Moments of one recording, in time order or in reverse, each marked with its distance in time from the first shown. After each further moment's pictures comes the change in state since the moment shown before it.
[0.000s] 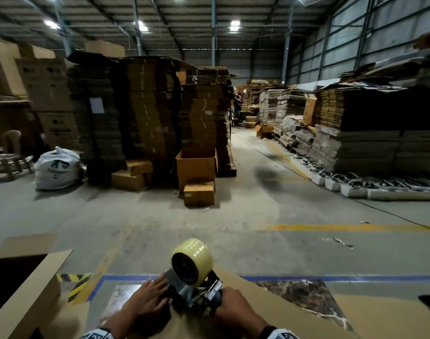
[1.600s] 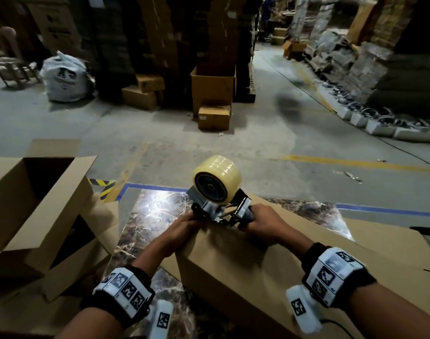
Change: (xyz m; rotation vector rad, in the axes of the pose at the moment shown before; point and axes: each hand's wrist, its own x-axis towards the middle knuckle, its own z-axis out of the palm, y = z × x) left_hand -0.056 0.106 -0.017 -1.507 -0.051 -0.699; right_hand -0.007 0.018 0.023 -0.127 0.047 0.055
